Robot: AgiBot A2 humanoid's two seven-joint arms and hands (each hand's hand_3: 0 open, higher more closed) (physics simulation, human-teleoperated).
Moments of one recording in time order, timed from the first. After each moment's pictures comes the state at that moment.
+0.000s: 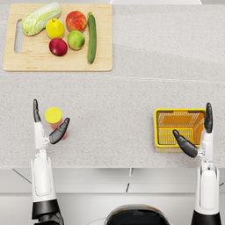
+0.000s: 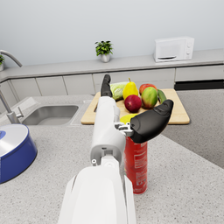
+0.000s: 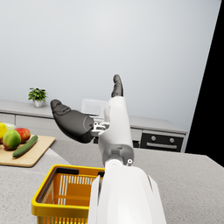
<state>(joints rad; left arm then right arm) 0.33 1.27 -0.07 -1.33 1.42 0.00 0.00 0.22 -1.28 -0.06 1.84 1.42 0.00 0.00</state>
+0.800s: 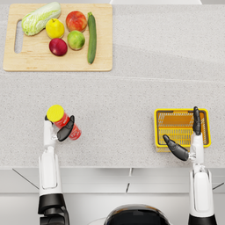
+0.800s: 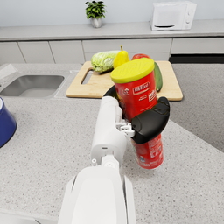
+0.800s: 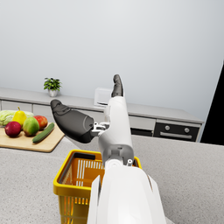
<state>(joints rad) 0.38 1.34 -0.05 -1.22 1.42 -0.05 0.00 0.17 -1.31 0.01 1.83 1.42 0.00 0.00</state>
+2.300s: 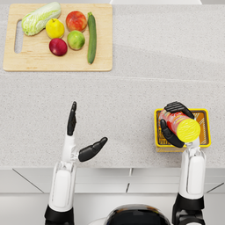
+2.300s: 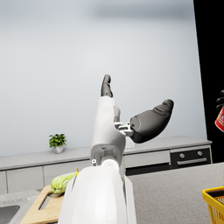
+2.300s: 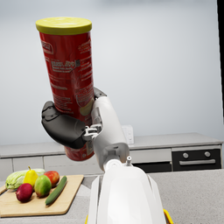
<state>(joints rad) 0.34 1.39 0.04 -1.96 1.42 0.00 0.00 0.49 -1.51 -0.07 1.75 1.42 0.23 0.00</state>
